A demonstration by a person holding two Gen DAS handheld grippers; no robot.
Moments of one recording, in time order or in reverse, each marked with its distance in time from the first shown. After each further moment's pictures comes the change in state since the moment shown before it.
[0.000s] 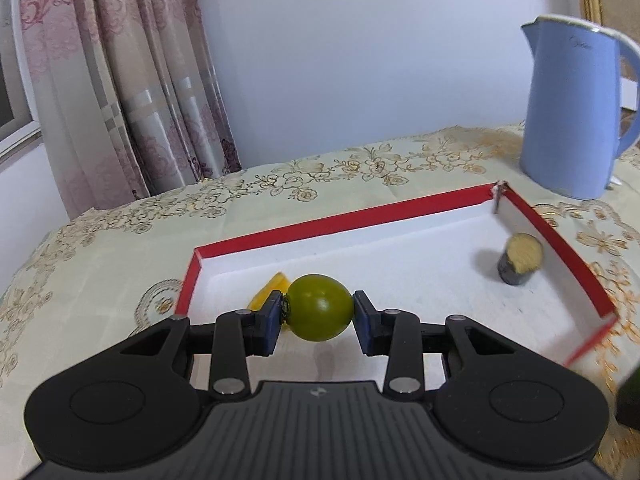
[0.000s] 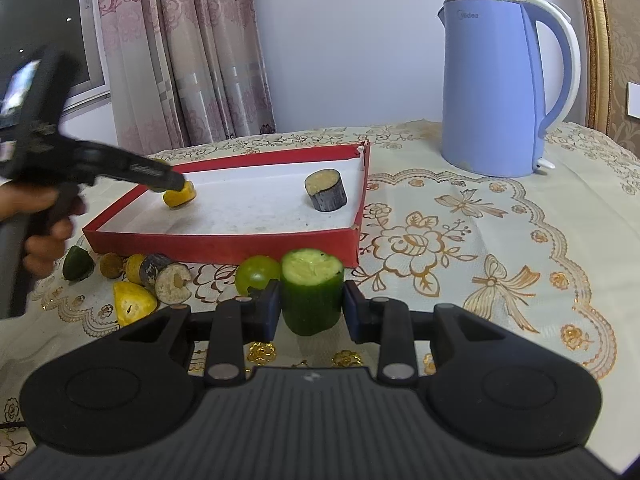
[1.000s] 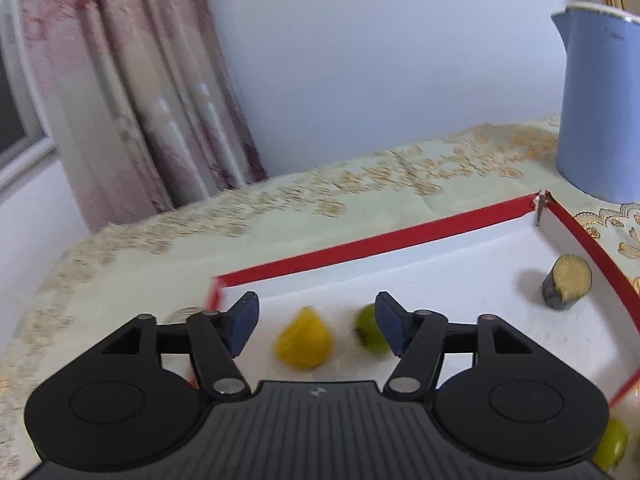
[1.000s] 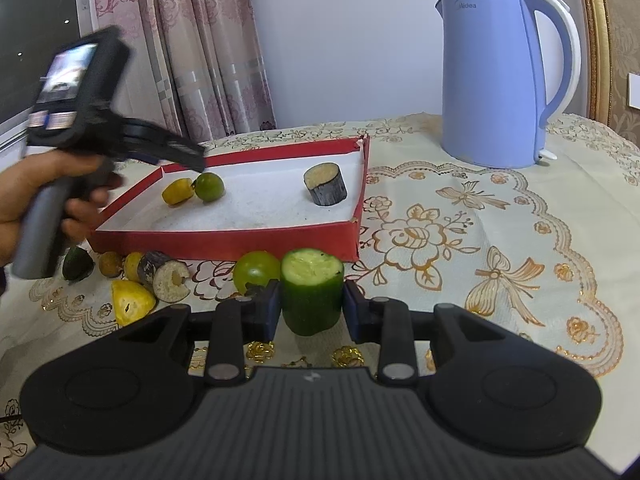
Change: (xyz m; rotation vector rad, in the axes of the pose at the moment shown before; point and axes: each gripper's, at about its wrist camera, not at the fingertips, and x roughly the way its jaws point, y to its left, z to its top) left arm 0.008 0.011 0.015 0.028 -0.014 0.106; right arm 0.003 -0.002 -0.002 0.012 0.001 0.009
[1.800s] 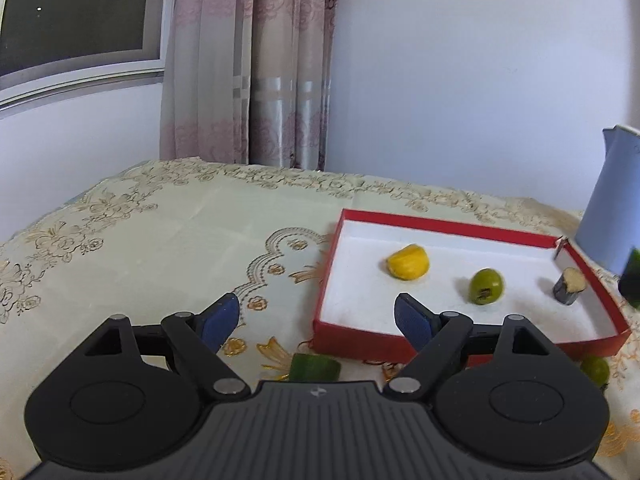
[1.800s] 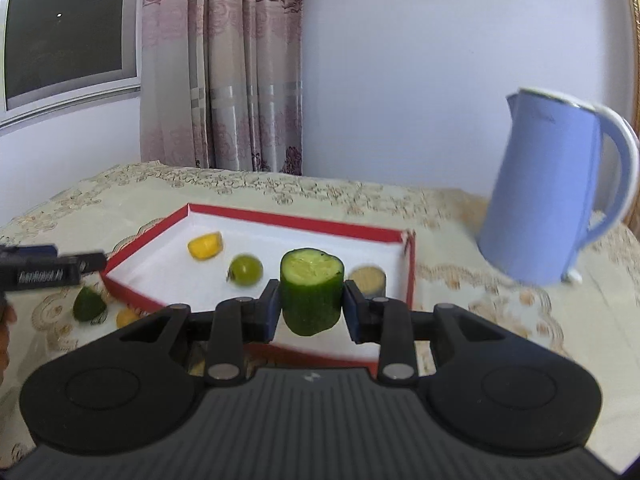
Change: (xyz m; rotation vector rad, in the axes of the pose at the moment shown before) left arm -0.077 0.085 -0.100 -0.372 -0.088 0.021; right arm 0.023 0.050 0.081 -0.198 -0.044 0.005
